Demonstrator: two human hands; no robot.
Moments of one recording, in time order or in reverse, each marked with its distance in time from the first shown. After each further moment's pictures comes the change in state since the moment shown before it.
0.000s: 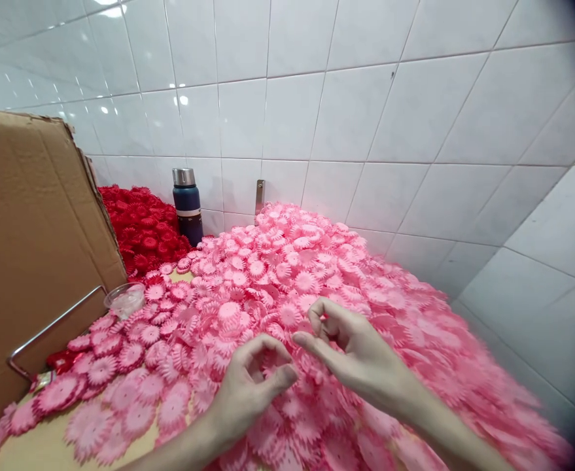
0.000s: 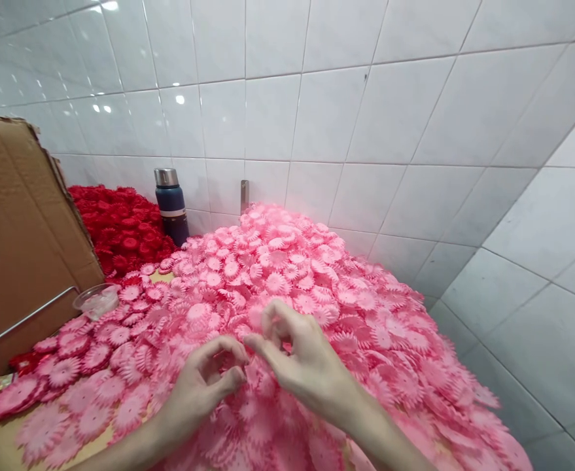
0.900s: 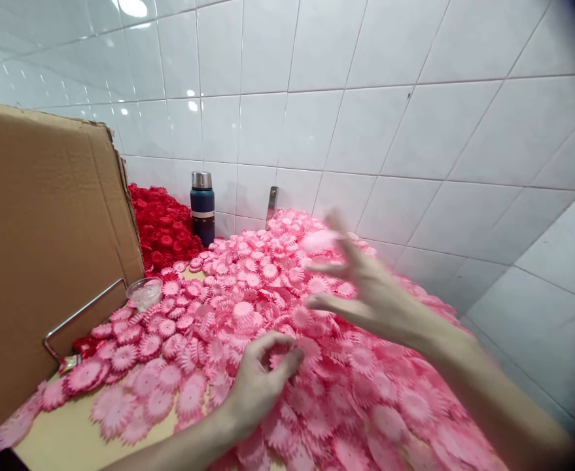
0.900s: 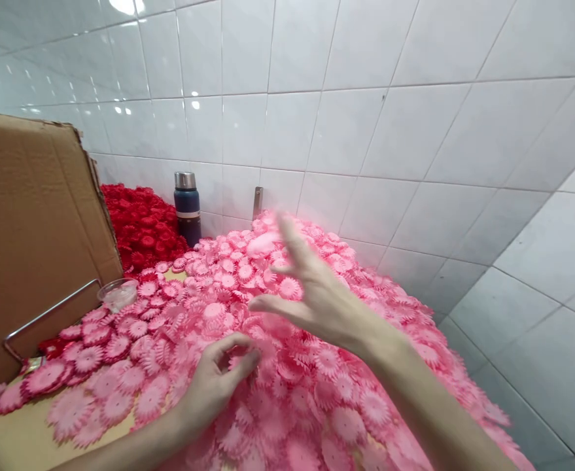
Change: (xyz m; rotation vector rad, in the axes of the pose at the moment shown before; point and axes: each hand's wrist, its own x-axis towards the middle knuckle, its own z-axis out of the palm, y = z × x) left_hand 0.001 -0.001 0.000 0.136 0.164 0.083; right_hand 0.044 -0.022 -0.038 -0.504 -0.017 -0.270
